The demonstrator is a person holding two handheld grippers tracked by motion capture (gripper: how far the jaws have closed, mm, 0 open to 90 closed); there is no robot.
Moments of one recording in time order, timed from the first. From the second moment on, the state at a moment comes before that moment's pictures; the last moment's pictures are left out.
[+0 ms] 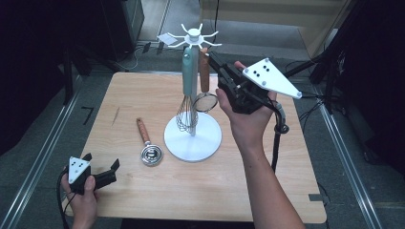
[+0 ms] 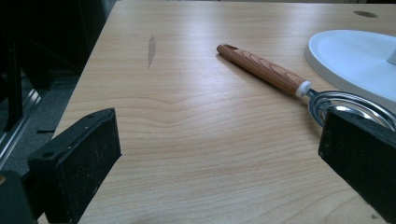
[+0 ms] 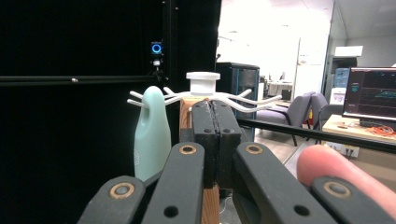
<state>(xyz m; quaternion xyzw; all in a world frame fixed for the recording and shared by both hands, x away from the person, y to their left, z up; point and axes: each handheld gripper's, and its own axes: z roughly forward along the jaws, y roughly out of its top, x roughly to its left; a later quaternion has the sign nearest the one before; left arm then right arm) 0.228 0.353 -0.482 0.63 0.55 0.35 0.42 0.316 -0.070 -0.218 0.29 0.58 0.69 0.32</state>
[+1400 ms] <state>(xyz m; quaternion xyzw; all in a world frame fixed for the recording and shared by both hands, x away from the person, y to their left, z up) 0.227 0.353 -0.482 0.63 0.55 0.34 0.42 0.306 -0.052 -0.211 0.29 0.58 0.69 0.32</state>
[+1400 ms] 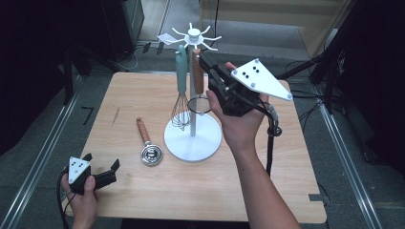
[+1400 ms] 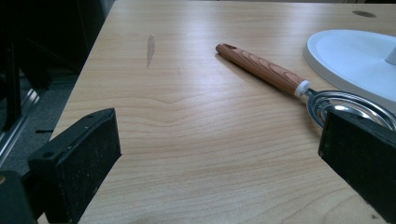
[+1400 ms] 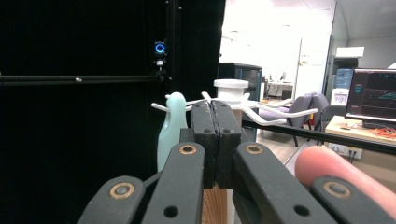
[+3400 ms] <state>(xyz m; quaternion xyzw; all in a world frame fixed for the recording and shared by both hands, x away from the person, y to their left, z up) 0.236 0.346 -0.481 0.67 0.55 0.31 0.38 0.263 -0.142 -0.422 0.42 0.69 0.54 0.26</state>
